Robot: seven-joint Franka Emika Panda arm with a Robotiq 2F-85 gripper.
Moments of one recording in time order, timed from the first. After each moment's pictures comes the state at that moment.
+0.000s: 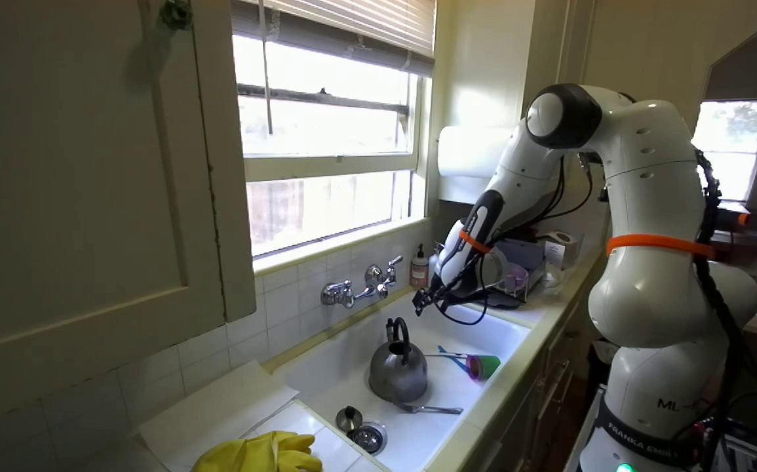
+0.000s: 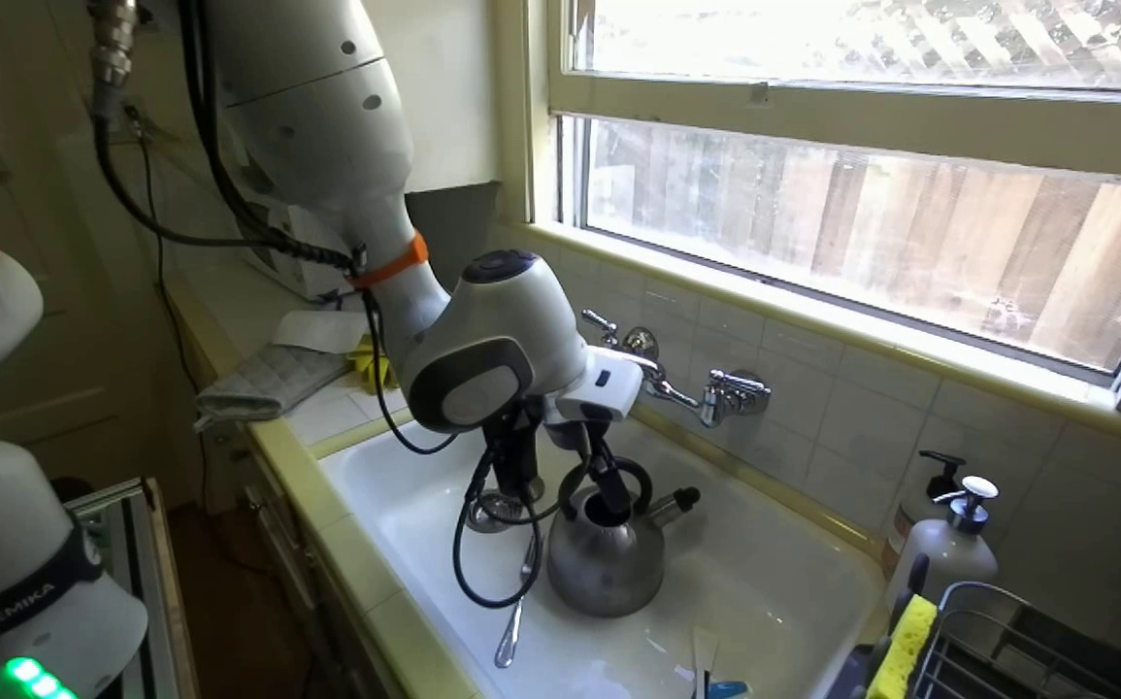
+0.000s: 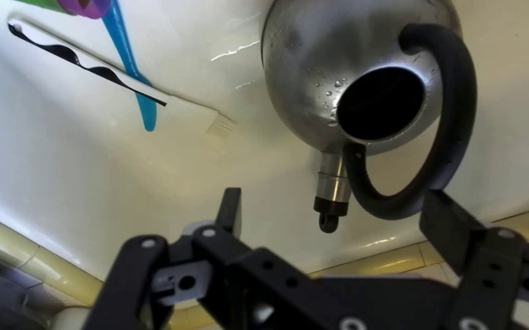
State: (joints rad) arm -0.53 0.38 0.14 -2.45 -0.19 3.25 0.16
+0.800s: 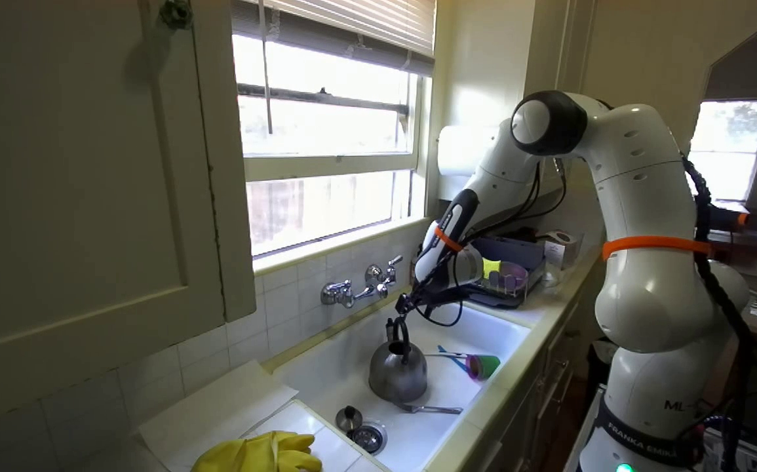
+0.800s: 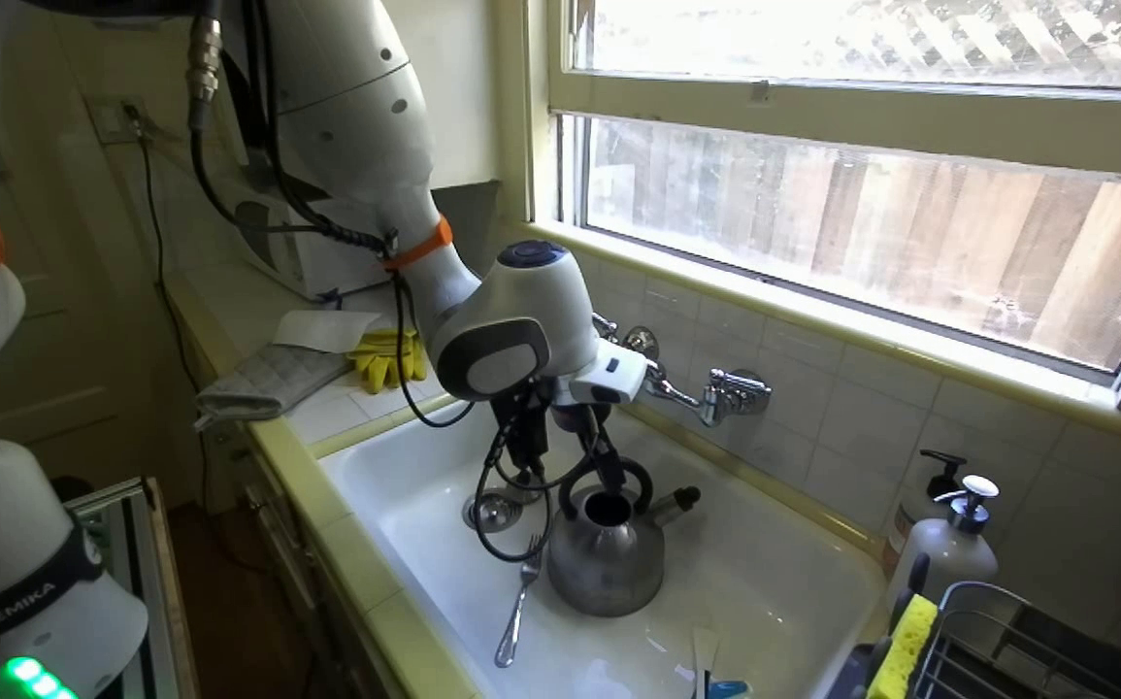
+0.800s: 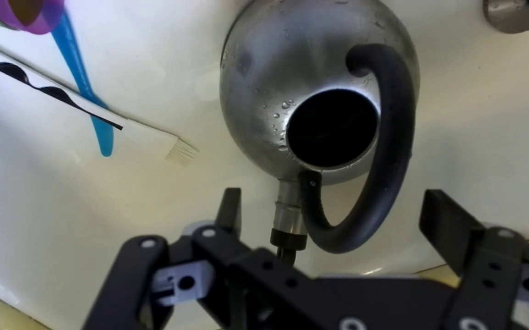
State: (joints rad) arm -0.38 0.44 0.10 -2.34 -0.03 3.10 0.08
